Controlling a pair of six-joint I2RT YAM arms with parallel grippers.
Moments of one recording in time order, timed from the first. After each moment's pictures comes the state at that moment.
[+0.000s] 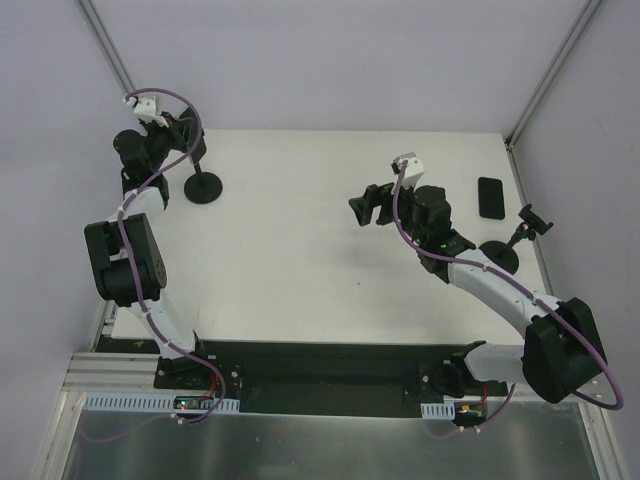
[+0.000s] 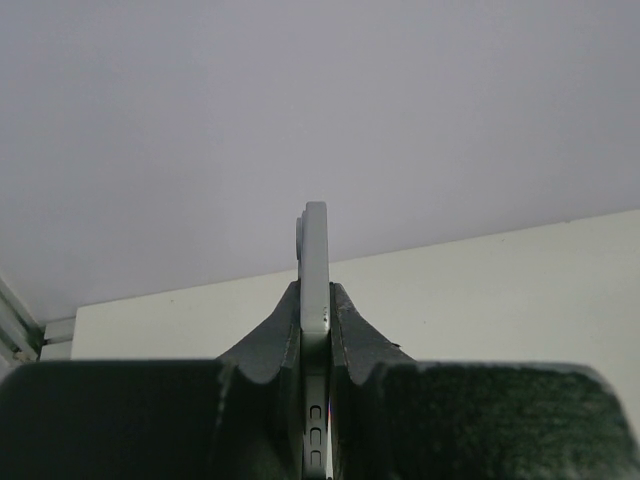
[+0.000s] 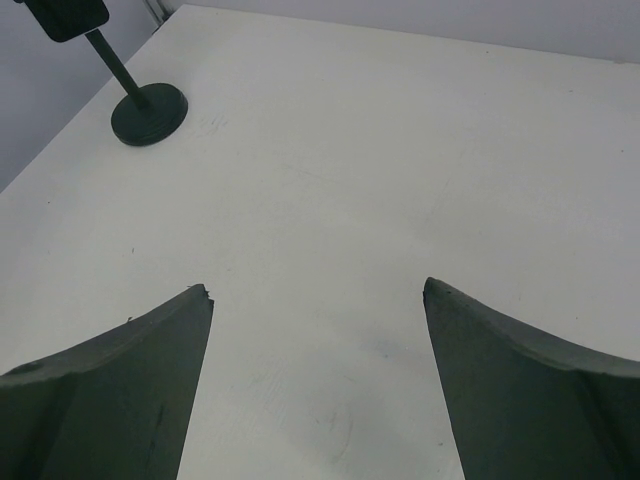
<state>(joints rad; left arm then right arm) 0.29 1.81 1.23 0.75 0.60 -0.23 0.54 1.28 0.81 0.29 -0.08 0.22</state>
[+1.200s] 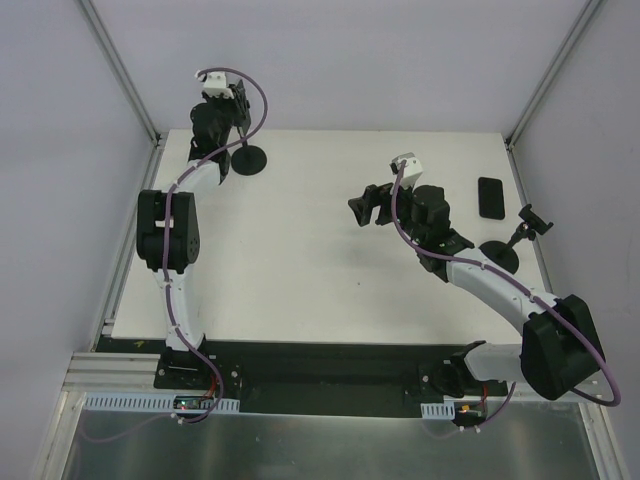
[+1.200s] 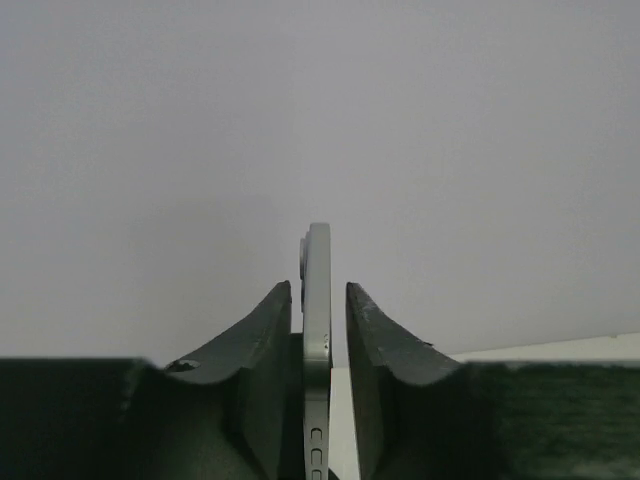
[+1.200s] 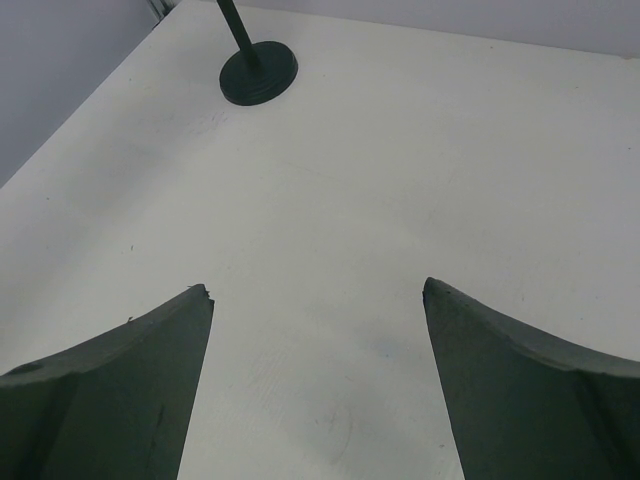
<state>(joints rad) -0.07 2.11 1.61 0.70 0.09 -0.10 0.53 1.29 0.81 0.31 -0.09 0.22</state>
